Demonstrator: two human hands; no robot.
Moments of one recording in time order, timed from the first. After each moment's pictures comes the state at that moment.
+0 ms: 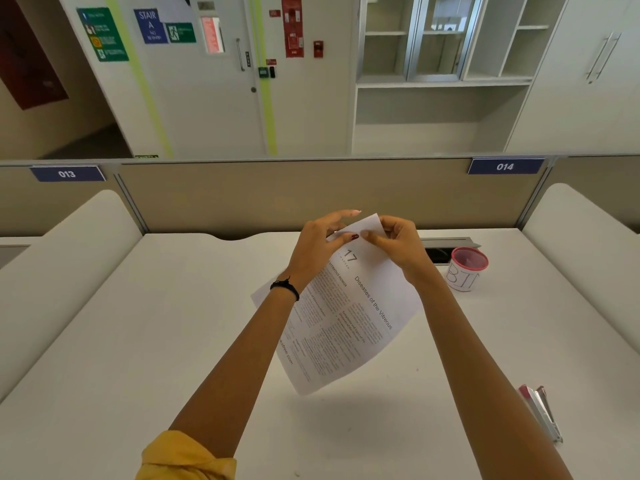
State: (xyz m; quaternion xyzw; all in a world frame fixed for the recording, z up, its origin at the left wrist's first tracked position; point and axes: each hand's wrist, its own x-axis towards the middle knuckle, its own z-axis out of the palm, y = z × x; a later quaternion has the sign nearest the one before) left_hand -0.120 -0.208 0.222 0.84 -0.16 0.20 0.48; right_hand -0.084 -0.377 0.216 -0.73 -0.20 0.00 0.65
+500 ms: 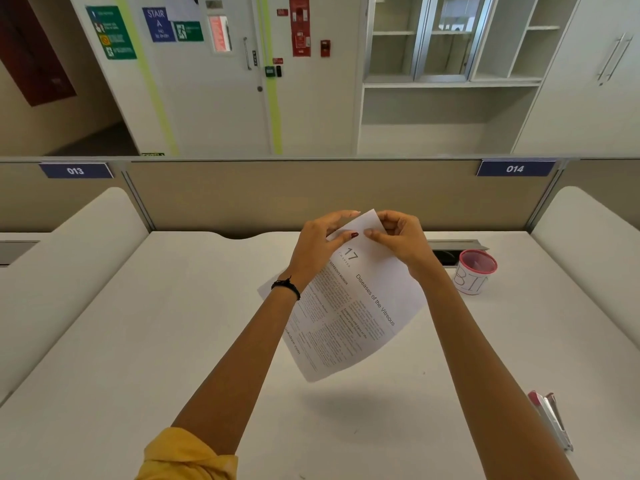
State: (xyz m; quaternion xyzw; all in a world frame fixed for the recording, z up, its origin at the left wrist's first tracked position) left_hand -0.117 -0.194 0.219 0.83 -0.14 0.20 0.49; right_hand -0.079 -0.368 0.224 -0.72 -0.22 0.02 0.66
